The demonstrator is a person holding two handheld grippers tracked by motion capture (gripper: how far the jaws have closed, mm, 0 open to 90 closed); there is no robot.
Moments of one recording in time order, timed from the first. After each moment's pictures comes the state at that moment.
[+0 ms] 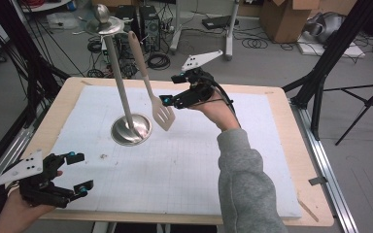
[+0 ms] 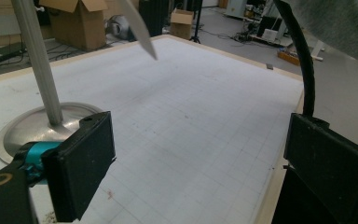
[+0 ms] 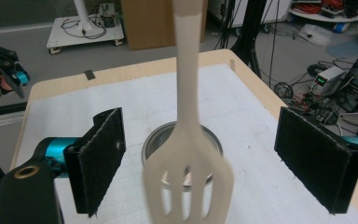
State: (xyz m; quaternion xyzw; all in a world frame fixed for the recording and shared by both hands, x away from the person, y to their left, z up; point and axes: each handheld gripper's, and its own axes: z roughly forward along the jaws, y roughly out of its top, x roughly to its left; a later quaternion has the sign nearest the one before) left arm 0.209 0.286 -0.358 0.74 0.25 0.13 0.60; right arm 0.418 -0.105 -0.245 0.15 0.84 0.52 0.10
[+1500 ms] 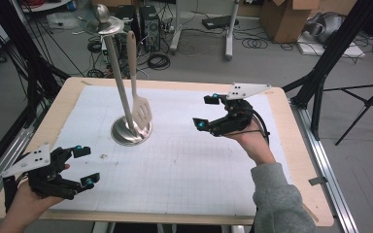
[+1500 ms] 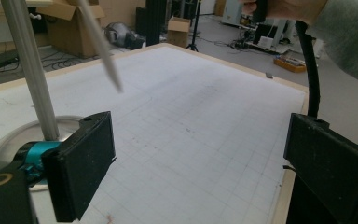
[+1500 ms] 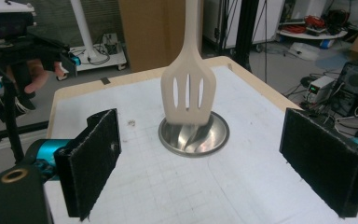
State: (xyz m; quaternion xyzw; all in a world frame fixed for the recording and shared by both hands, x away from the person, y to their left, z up) left arm 0.227 0.275 -0.356 0.73 0.25 0.13 0.62; right arm 0.357 -0.196 -0.276 0.17 0.80 0.57 0.10
